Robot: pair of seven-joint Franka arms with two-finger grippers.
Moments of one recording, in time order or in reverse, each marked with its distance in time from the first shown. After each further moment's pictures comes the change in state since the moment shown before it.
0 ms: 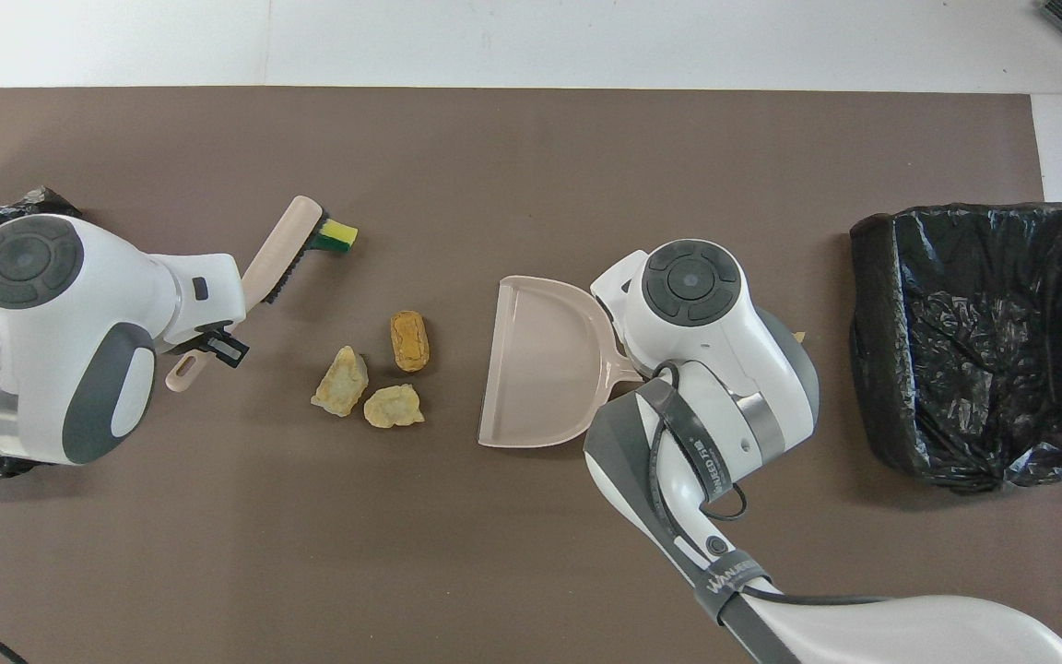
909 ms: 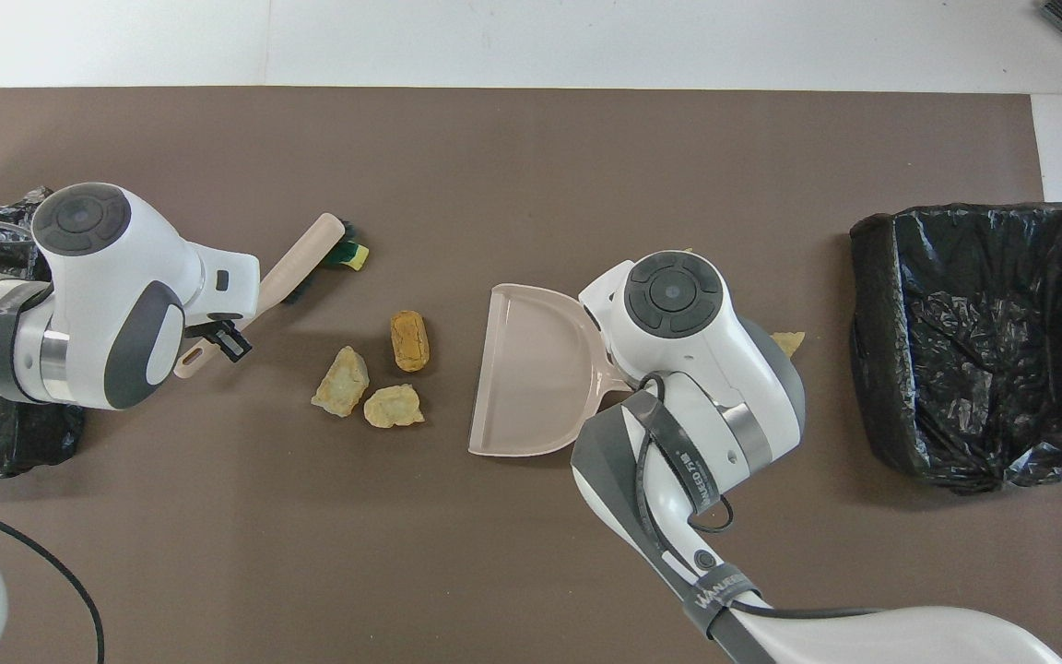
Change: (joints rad) left arm 0.018 0.141 -0.015 0.079 0.000 -0.114 0.224; right arm 0.023 -0.007 -0.001 -0.007 0.007 -0.013 0.038
